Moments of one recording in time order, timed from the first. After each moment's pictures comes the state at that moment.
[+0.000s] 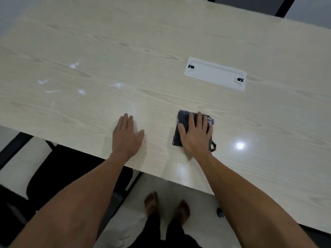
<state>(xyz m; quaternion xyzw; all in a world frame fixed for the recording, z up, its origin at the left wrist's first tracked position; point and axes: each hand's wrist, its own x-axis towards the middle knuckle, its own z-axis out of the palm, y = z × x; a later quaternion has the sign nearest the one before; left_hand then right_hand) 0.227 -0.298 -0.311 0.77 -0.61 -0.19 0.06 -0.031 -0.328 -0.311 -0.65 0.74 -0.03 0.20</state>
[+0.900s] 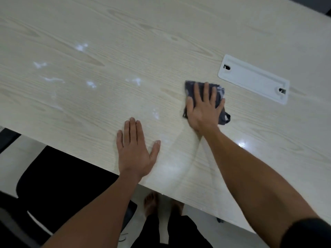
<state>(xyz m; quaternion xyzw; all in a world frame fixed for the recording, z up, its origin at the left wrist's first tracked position) 0.261 -0.296 -0.350 0.79 -0.60 -0.11 0.03 0.061 -0.472 -0.336 -0.70 0.70 0.00 0.15</state>
